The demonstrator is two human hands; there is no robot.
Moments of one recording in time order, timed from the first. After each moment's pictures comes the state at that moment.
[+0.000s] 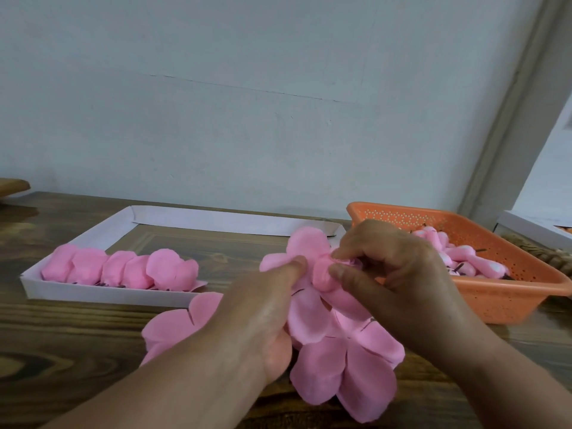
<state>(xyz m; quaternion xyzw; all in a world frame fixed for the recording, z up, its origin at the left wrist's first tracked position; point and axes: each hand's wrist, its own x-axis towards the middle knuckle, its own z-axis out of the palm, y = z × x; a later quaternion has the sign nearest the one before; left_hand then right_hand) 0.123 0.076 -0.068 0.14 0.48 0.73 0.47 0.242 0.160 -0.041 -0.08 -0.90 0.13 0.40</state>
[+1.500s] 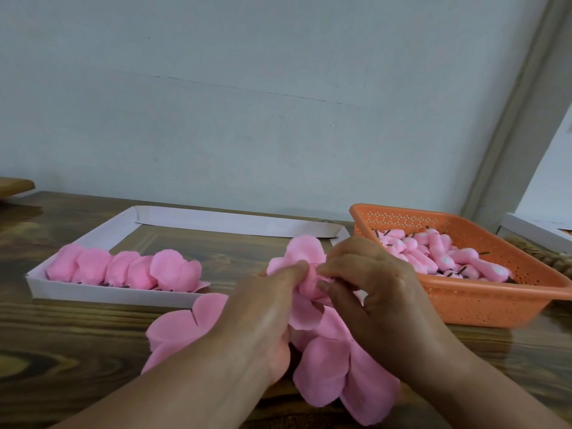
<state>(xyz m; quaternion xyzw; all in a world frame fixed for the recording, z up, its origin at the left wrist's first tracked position) 0.125 0.075 -0.067 0.14 0.54 0.71 0.42 0.230 0.151 -0.058 -0.07 -0.91 0.06 0.41</state>
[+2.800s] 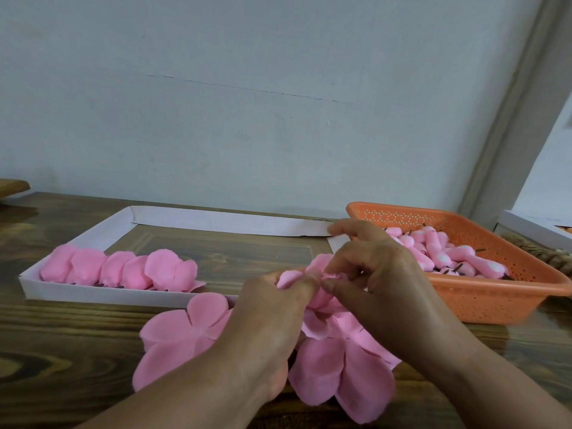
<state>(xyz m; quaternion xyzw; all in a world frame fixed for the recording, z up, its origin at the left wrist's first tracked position) 0.134 0.071 -0.075 0.27 0.59 0.66 0.37 0.235 0.153 -0.047 -0.20 -0.90 0.19 0.35</state>
